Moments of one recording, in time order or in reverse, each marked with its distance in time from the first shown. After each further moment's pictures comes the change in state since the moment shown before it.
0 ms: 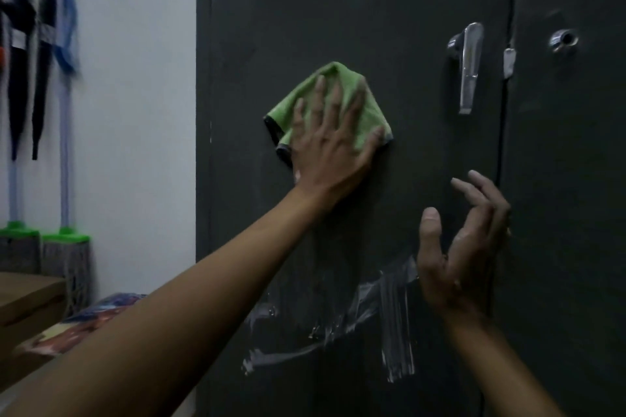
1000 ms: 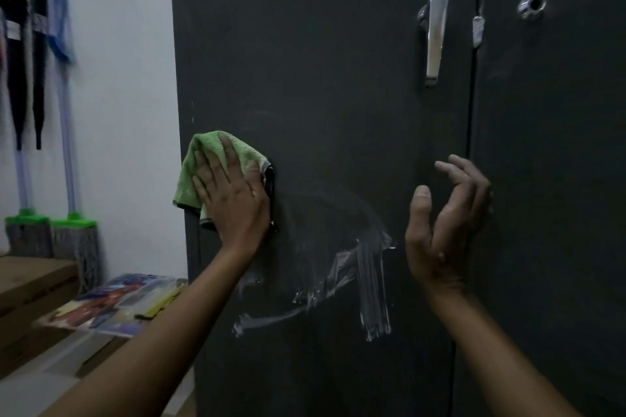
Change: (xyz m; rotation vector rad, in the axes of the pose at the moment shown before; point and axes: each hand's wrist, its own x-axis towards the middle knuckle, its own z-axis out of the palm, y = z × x) left_hand -0.124 -0.064 0.004 -0.075 -0.009 -0.574; right_hand -0.005 0.018 -0.019 0.036 0.034 0.026
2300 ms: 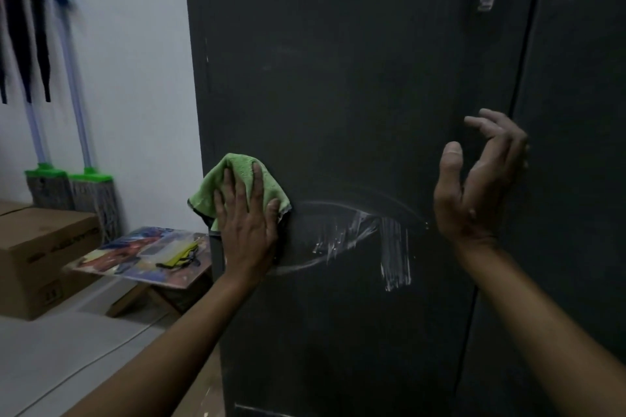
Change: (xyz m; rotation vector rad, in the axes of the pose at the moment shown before) left_hand -0.103 -0.097 0.012 0.074 -0.067 0.283; right_hand -0.014 0.010 0.005 -0.040 -0.051 -0.059
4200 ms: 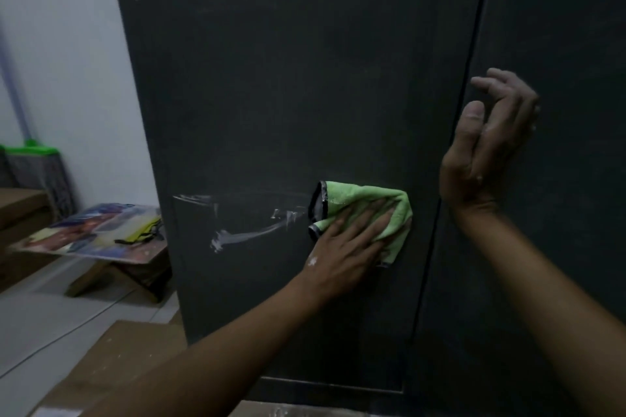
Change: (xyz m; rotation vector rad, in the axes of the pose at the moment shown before) left_hand -0.093 0.161 0.065 -0.056 -0.278 0.811; right_hand 0.008 0.046 -0.038 -0.061 0.048 -0.028
